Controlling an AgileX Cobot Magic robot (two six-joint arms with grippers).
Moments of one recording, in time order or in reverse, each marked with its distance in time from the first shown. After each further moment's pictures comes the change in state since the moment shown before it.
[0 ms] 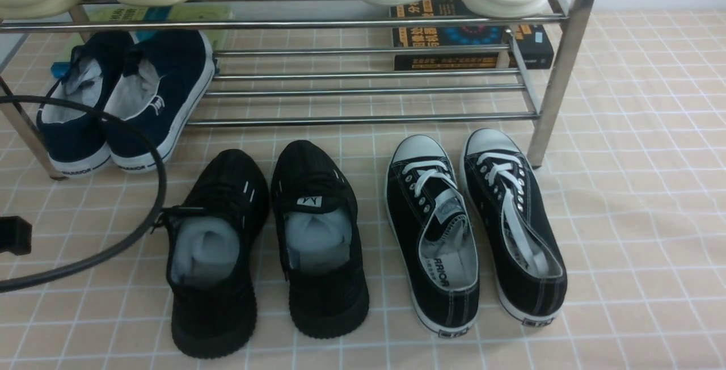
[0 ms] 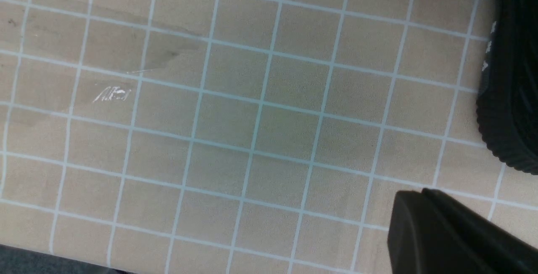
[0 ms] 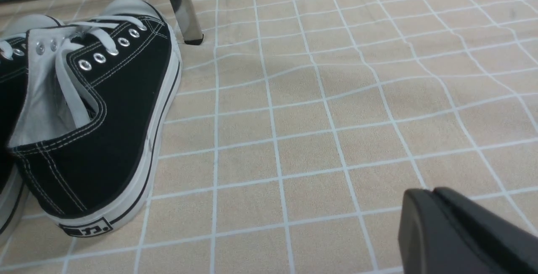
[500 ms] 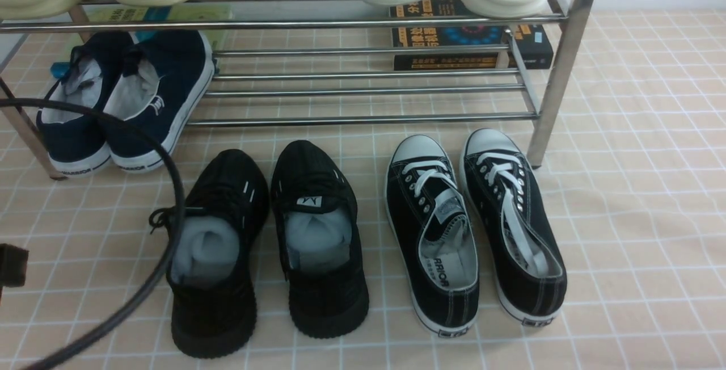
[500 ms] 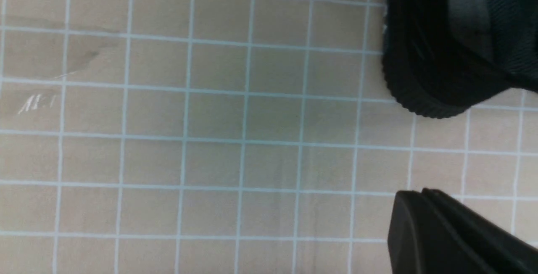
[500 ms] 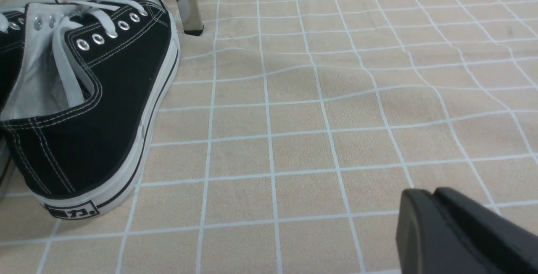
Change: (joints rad) right arm 0.000 0.000 0.000 -0.001 -0.005 -0.080; left arm 0.000 -0.190 0.000 -0.181 0.088 0.173
